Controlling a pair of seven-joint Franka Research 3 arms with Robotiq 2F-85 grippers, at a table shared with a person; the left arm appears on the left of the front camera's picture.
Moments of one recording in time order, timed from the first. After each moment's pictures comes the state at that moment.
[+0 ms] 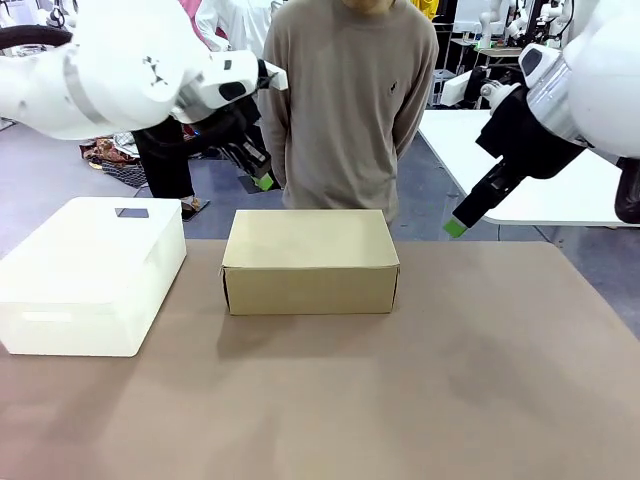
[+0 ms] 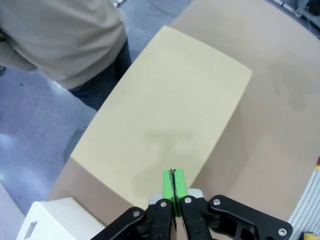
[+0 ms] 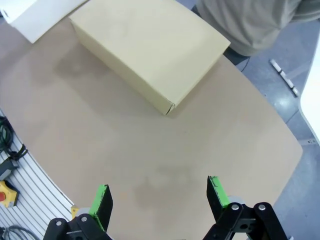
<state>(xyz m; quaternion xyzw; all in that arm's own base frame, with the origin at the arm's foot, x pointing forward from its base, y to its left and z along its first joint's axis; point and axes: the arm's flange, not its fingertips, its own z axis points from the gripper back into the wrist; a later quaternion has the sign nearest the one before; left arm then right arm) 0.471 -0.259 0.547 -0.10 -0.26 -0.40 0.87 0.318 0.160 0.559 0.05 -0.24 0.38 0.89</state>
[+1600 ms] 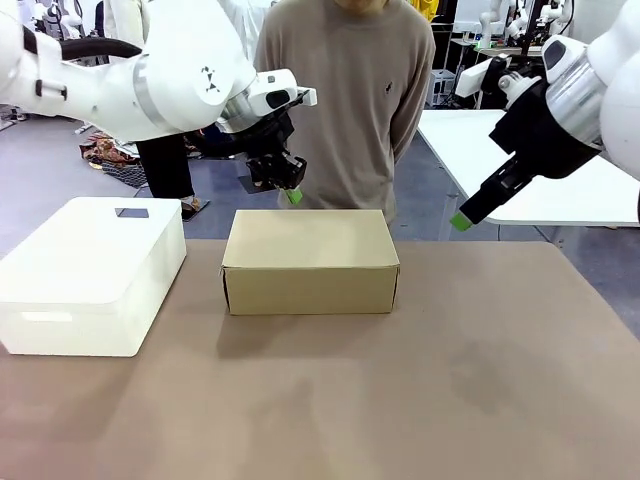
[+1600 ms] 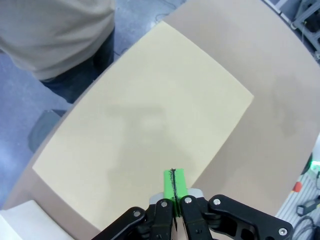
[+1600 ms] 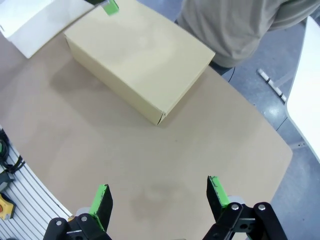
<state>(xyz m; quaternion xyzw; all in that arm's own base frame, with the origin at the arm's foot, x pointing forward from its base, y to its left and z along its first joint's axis) 0.519 -0.309 0.518 -0.15 -0.18 -0.33 0.91 0.301 0.153 0.570 0.04 -0.29 0.36 0.88</state>
